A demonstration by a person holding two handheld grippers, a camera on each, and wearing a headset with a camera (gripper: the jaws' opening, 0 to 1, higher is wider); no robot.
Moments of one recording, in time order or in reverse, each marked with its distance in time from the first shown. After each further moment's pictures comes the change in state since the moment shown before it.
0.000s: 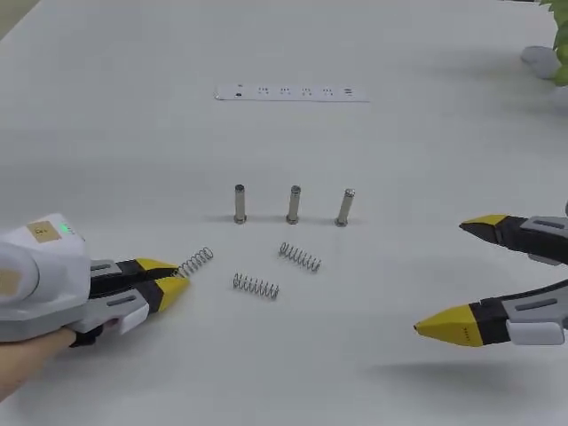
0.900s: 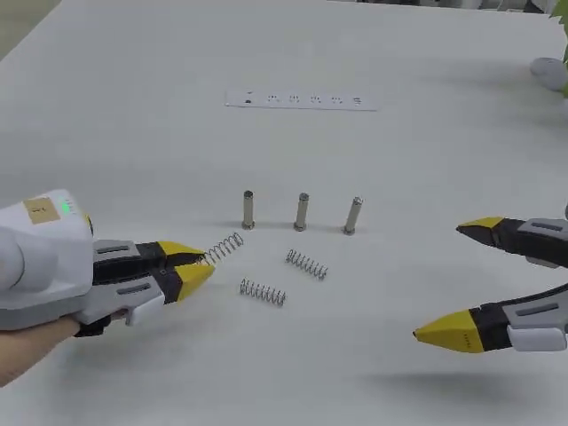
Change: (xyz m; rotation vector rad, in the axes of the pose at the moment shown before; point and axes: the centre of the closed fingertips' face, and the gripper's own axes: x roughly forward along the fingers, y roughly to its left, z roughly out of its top) left arm -0.012 -0.032 0.053 0.082 -0.108 -0.106; right arm 0.006 0.008 0.015 -0.037 -0.003 0.038
